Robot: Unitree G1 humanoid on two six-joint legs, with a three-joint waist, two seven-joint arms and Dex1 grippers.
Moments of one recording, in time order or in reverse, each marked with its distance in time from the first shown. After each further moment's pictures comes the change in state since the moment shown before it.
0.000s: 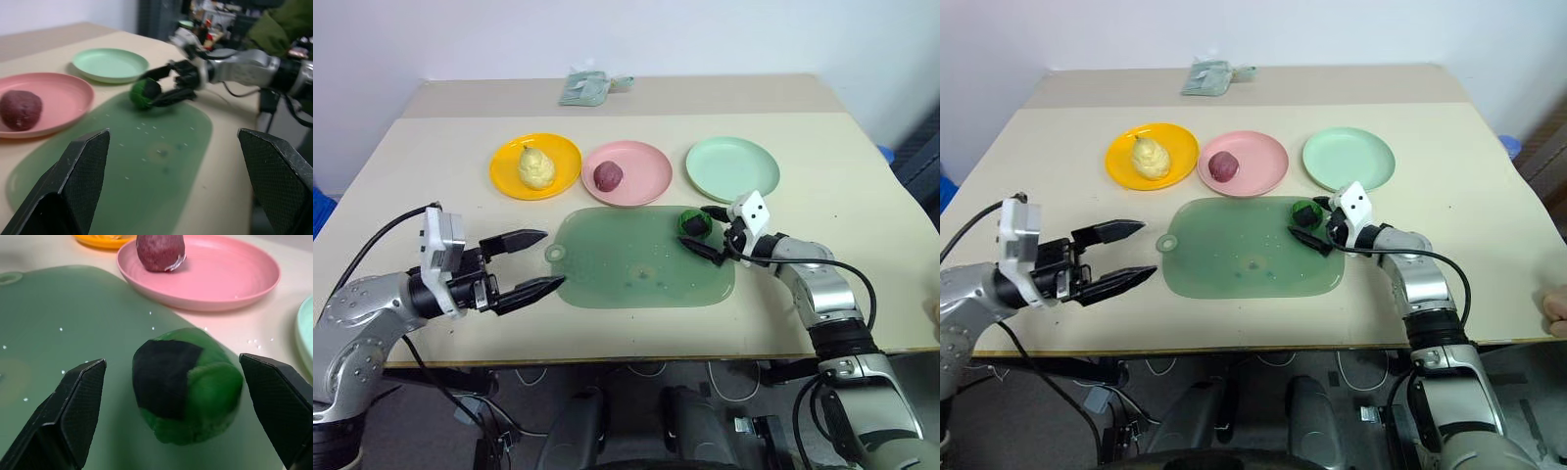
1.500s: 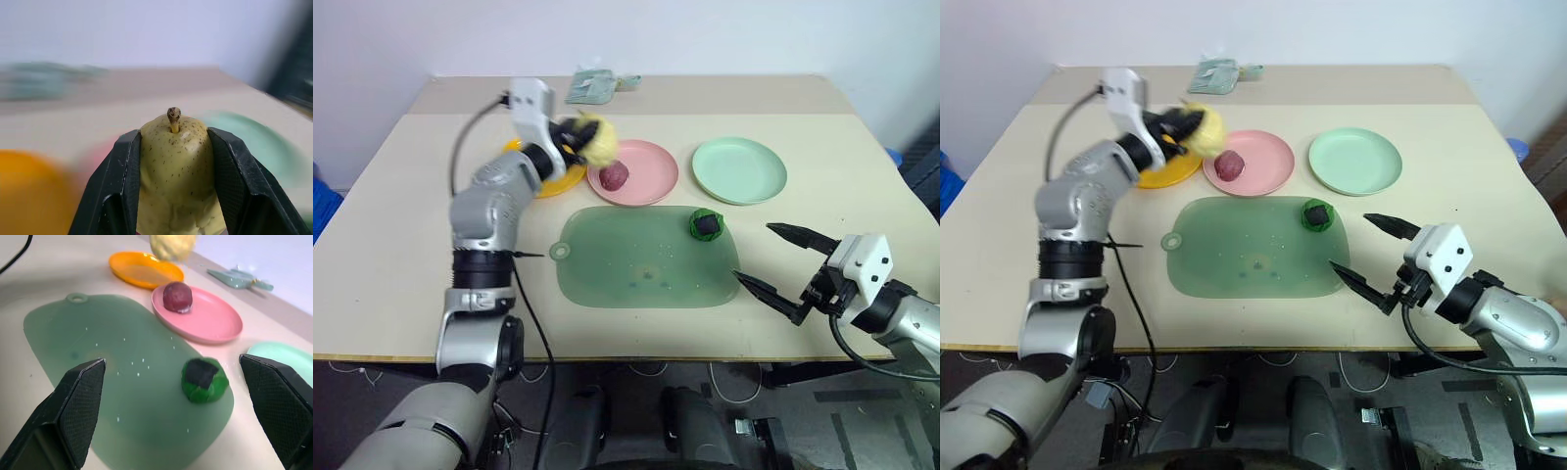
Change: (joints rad) left arm -0.961 -0.494 -0.092 0.832 0.547 0.026 0.727; right arm 0.619 -0.225 -0.385 -0.945 0.247 0.183 -0.061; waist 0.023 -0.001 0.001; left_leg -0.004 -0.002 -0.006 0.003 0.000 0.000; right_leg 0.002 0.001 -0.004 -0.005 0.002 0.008
